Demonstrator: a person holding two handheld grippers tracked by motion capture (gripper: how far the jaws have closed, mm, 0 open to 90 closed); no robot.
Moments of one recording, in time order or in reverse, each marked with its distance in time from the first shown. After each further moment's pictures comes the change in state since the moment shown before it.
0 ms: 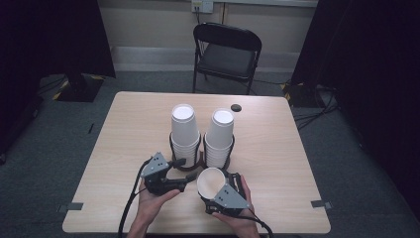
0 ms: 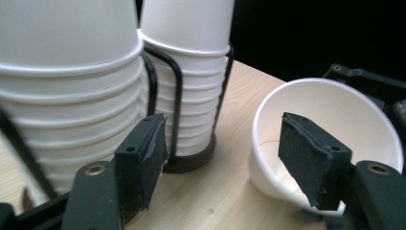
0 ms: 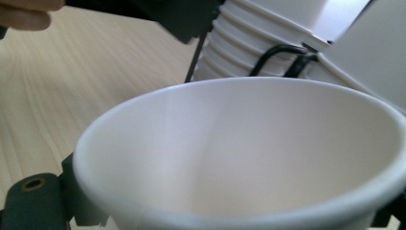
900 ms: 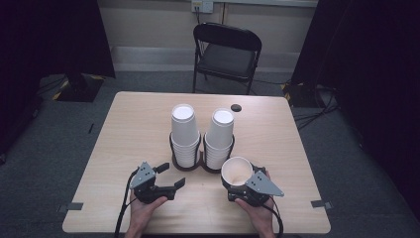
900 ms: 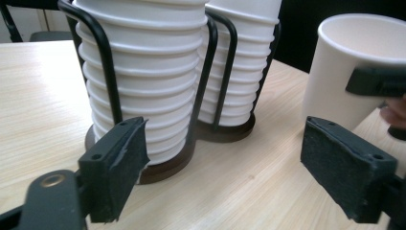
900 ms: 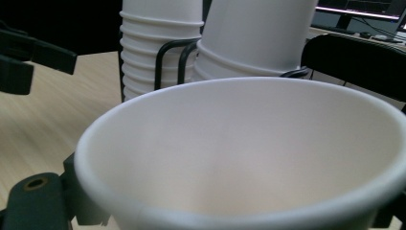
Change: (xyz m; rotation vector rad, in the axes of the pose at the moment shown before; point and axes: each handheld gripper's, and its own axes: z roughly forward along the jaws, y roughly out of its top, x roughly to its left) left arm 0.015 -0.040 -0.019 -0.030 0.123 -0.017; right arm -0.056 -0.019 -0.027 -0.046 -0.091 0.262
